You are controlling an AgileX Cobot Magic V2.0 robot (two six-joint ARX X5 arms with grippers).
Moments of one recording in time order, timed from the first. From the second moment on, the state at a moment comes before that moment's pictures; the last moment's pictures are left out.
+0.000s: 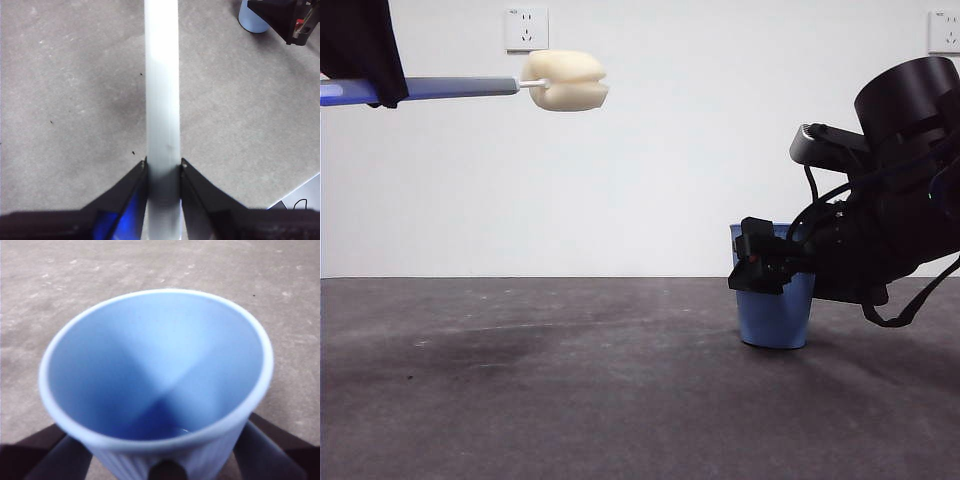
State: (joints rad) left arm -0.62 1.00 1.00 -0.87 -0.10 -0.14; right arm 0.42 1.77 0.51 0.94 0.00 0.07
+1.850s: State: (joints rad) left arm -0.75 1.16 1.00 -1.00 0.03 0.33; right arm 0.73 1.27 0.79 -0.43 0.53 -0.80
